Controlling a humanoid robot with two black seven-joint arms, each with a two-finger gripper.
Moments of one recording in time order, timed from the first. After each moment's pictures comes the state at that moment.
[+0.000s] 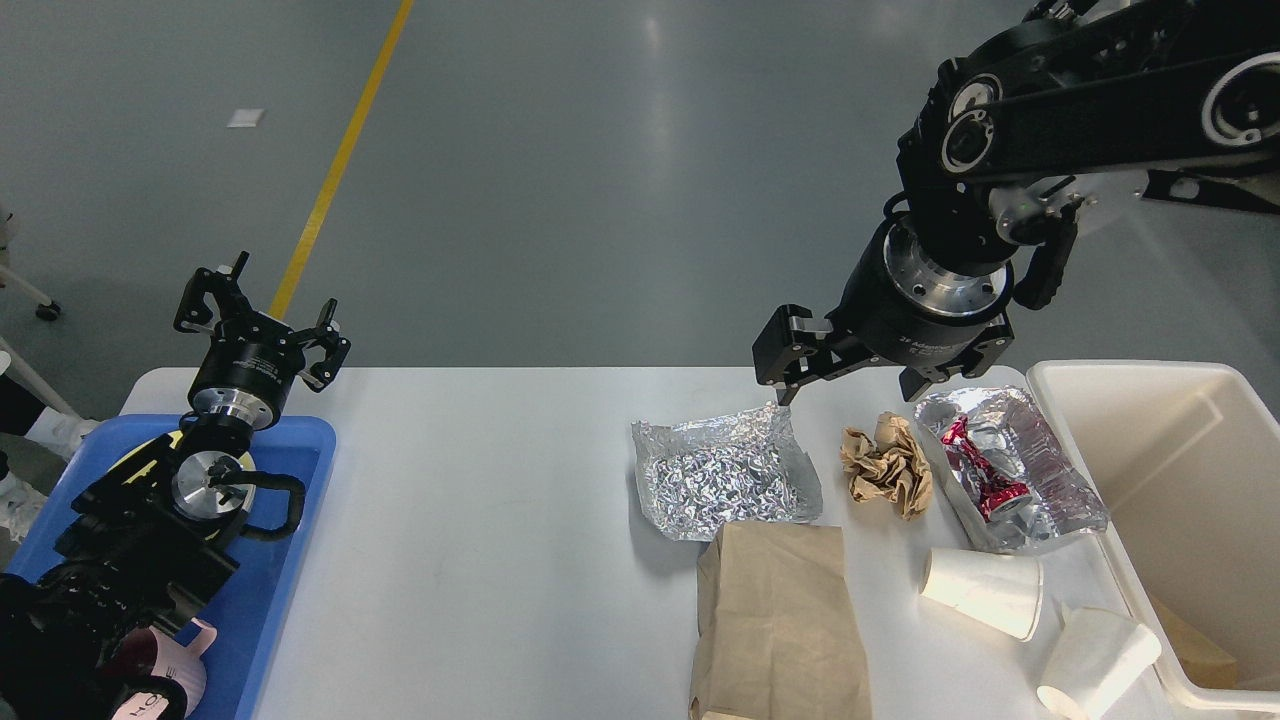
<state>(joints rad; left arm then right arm) -0.77 0.21 -0.74 -0.22 -0.27 -0.53 -0.34 2.37 -0.22 -0.99 1.58 0.18 0.57 -0.43</state>
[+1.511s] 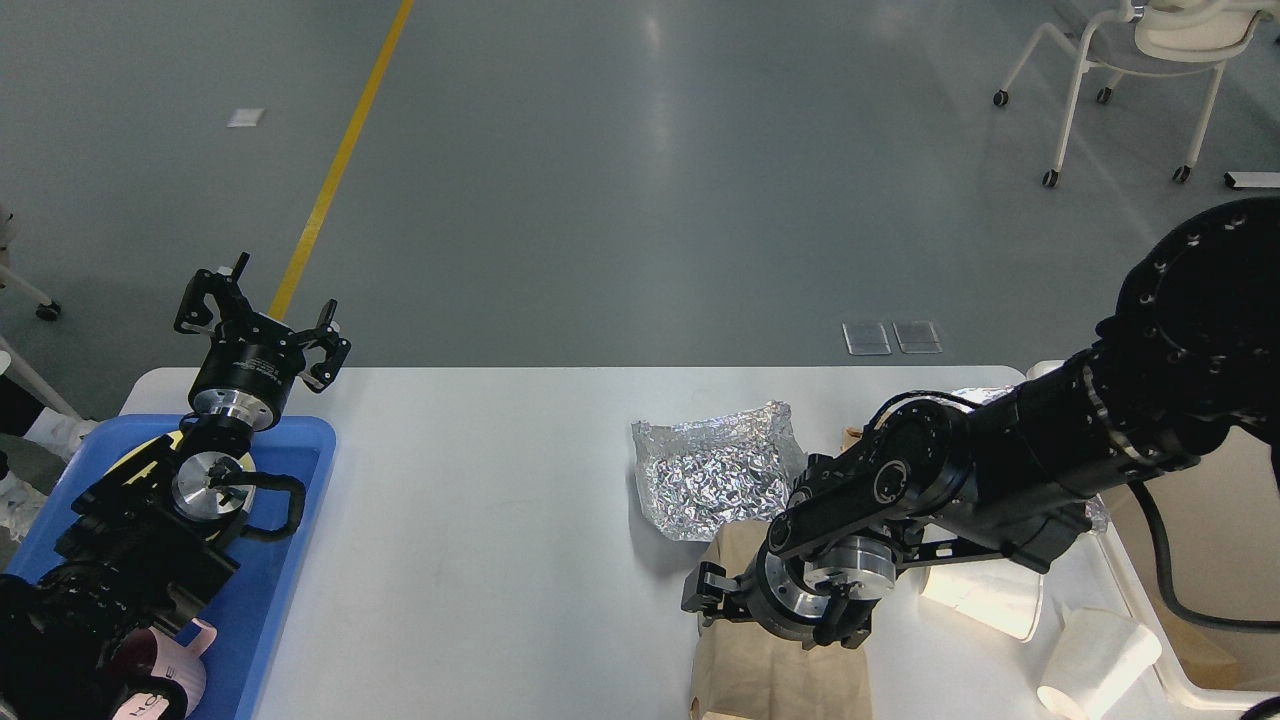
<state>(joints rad) -0.76 0.20 -0.74 -0.22 -0.27 -0.54 -0.34 1.59 0.01 -0.83 1.50 0.18 -0.09 -0.41</state>
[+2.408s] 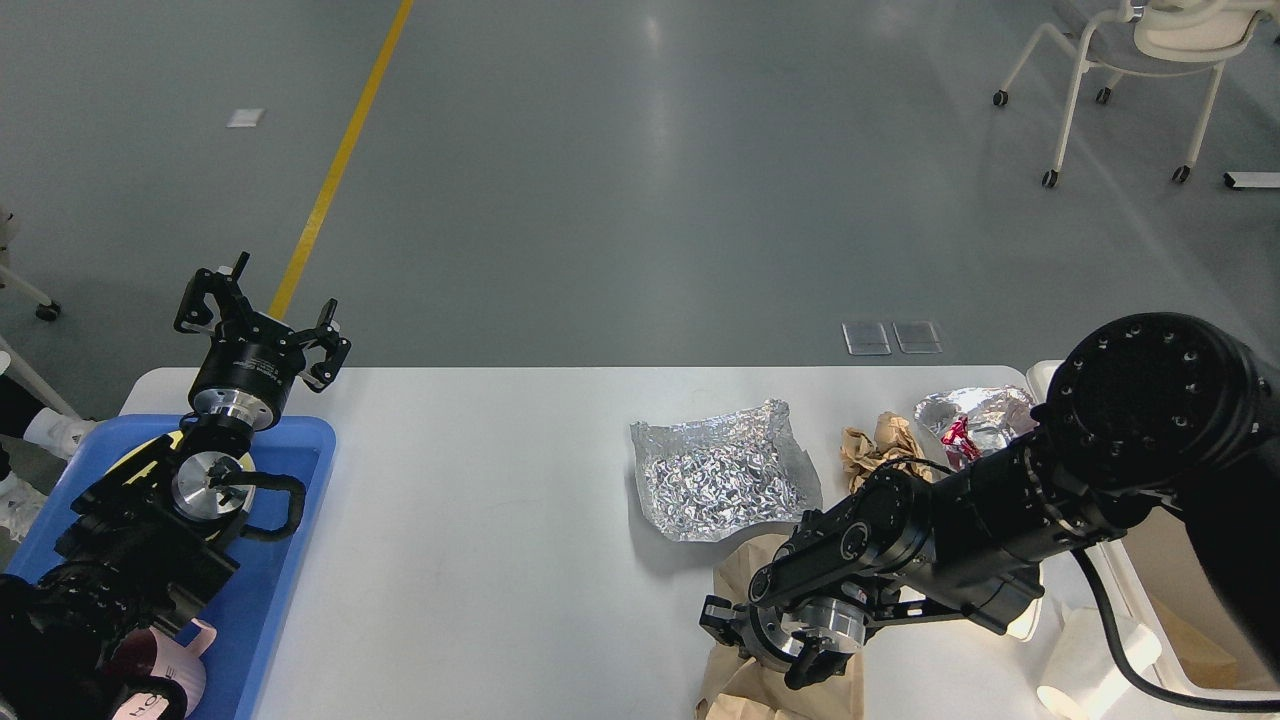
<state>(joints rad) -0.76 0.21 -0.74 -0.22 -0.27 -0.54 -0.34 1.41 0.06 -0.83 1.37 0.19 -0.22 -0.42</state>
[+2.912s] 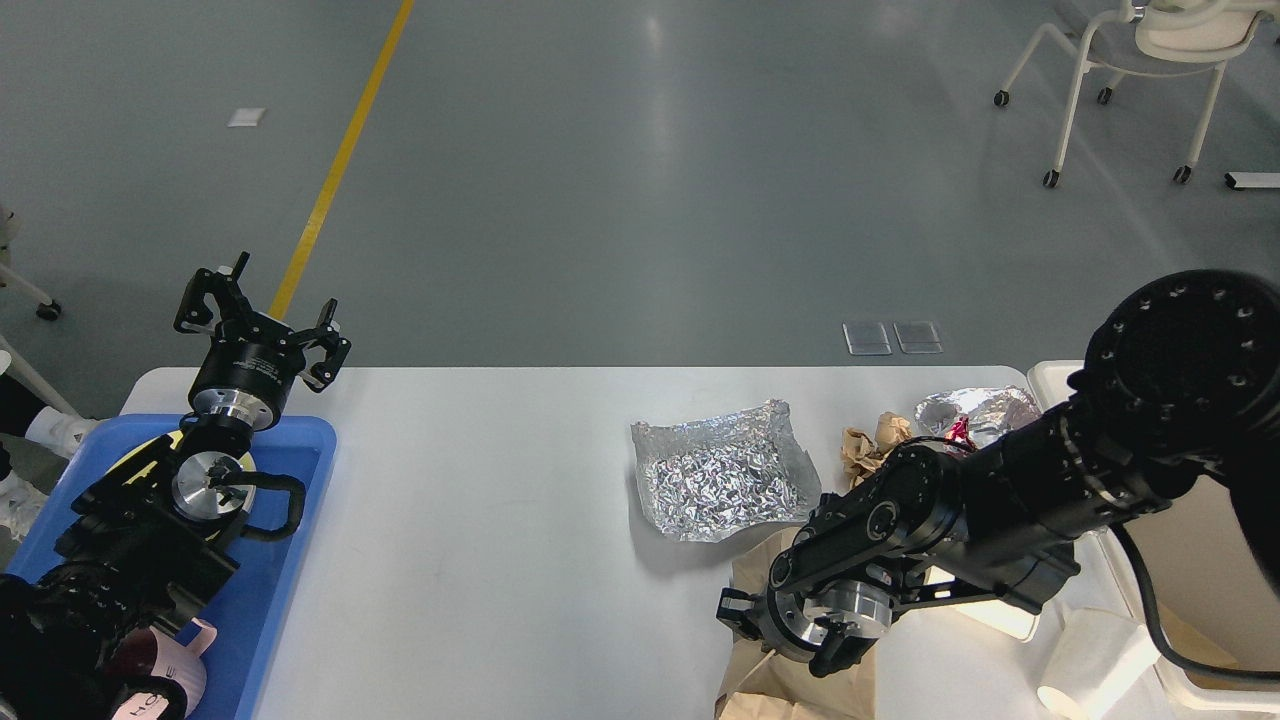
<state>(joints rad) -0.76 0.21 -0.74 -0.22 -0.27 -0.54 -0.34 1.49 0.01 -0.84 1.47 0.18 -0.21 -0.42</state>
